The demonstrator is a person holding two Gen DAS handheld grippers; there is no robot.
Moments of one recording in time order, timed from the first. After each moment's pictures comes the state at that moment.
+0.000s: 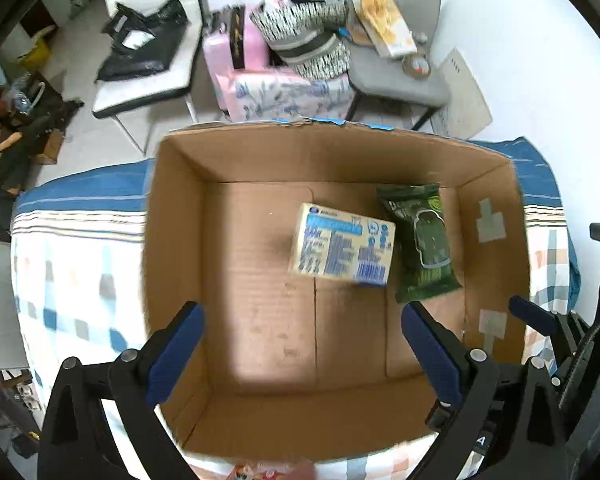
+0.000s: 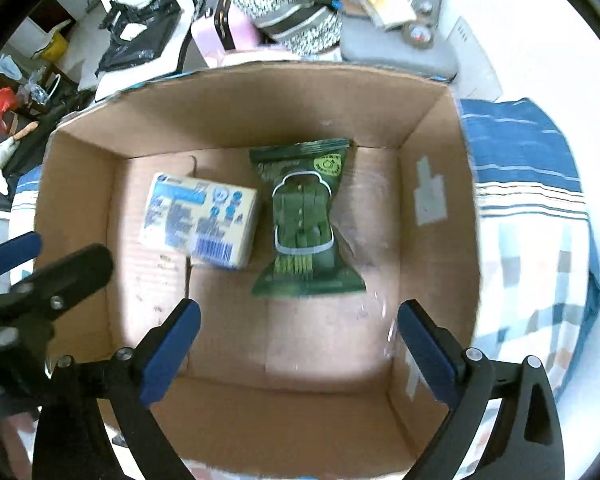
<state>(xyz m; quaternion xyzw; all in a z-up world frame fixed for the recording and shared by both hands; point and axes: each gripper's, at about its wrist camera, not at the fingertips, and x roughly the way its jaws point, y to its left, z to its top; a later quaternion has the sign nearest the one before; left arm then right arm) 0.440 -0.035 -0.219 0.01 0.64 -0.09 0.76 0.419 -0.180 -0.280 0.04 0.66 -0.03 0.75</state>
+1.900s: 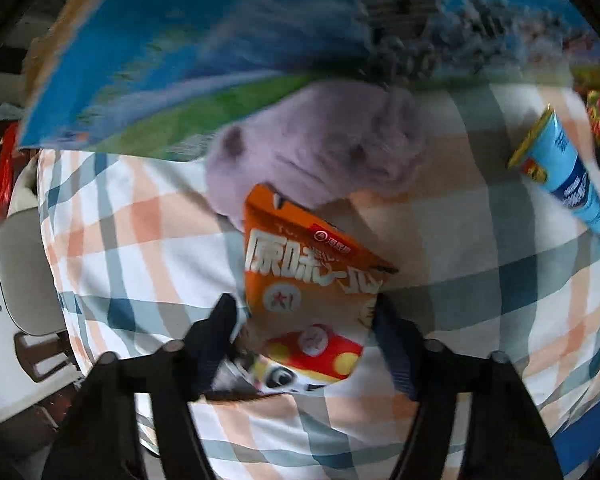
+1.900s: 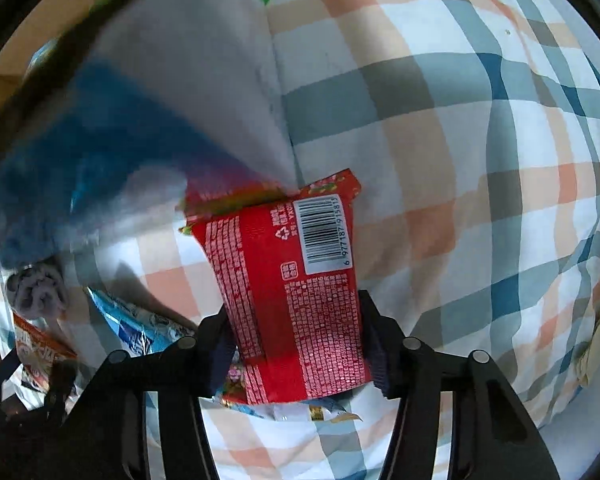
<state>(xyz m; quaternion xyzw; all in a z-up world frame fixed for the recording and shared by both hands) 0.265 -0.028 -0.390 0.21 0.72 -0.02 0.66 0.259 -0.267 -0.384 0.12 0.71 -0.10 0.69</state>
